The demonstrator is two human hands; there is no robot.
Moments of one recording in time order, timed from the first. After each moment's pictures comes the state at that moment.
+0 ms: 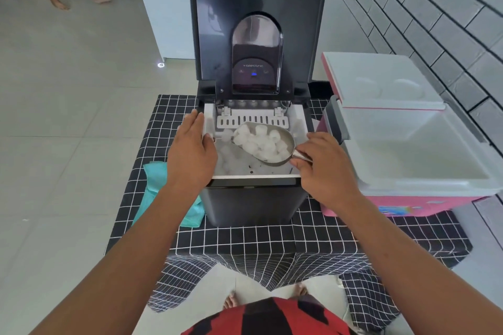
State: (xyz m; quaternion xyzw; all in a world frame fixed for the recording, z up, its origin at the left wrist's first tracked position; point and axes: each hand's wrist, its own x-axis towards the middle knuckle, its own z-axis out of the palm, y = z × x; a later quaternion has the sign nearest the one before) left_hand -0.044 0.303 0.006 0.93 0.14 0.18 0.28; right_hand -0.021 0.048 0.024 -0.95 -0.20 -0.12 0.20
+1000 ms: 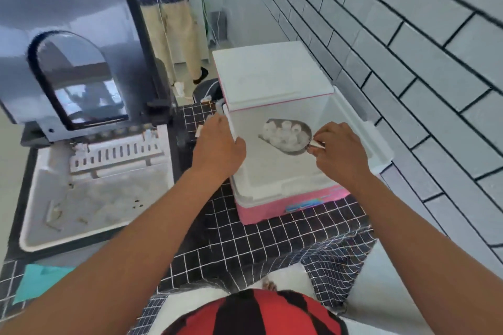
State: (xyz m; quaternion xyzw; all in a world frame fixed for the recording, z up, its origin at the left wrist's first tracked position) left_hand 0.071 0.038 0.022 0.96 -0.03 0.03 0.28; right_hand 0.059 -0.213 0.005 -0.99 -0.02 -0.09 0.13
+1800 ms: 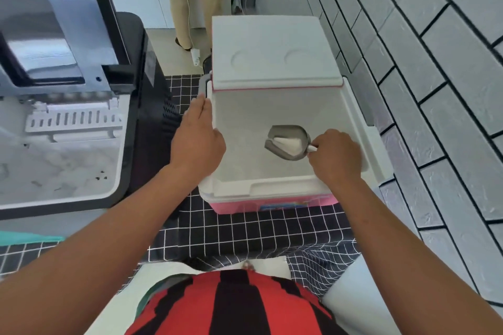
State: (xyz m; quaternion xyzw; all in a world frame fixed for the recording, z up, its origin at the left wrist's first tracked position) left_hand 0.076 0.003 -0.015 0.98 0.05 0.06 0.21; right_hand 0.098 -0.253 -0.028 -1.00 0.01 0.01 0.03
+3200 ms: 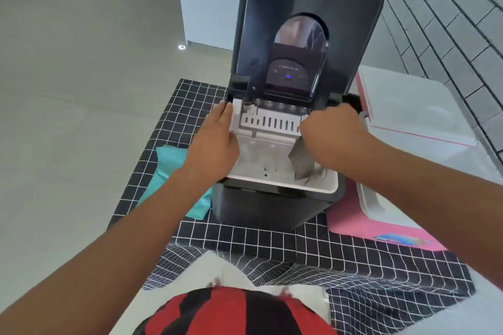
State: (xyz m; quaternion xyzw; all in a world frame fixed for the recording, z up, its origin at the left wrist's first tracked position) left_hand -0.039 0.308 0.018 0.94 0.11 0.12 0.29; right_hand 0.018 0.126 0.121 -0.88 -0.34 0.00 -0.33
